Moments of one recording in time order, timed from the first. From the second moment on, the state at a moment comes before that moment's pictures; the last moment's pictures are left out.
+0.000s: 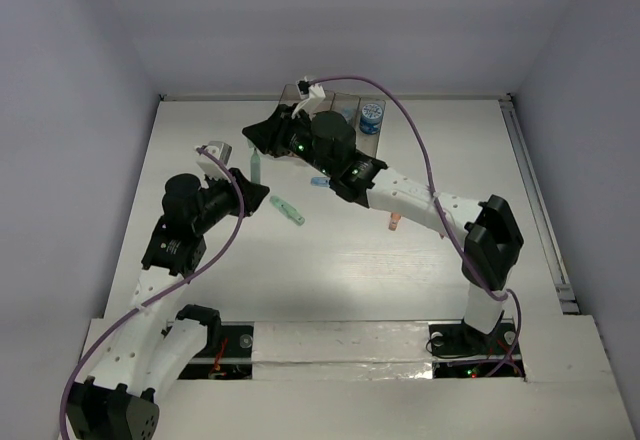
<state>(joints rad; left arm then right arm) -0.22 0.76 0.68 -0.17 0.39 -0.36 0.92 1.84 1.62 0.30 0.05 0.64</state>
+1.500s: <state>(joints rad) -0.20 0.70 0.68 -0.24 0.32 -0.37 1.00 1.86 1.50 0.49 0.18 0.66</state>
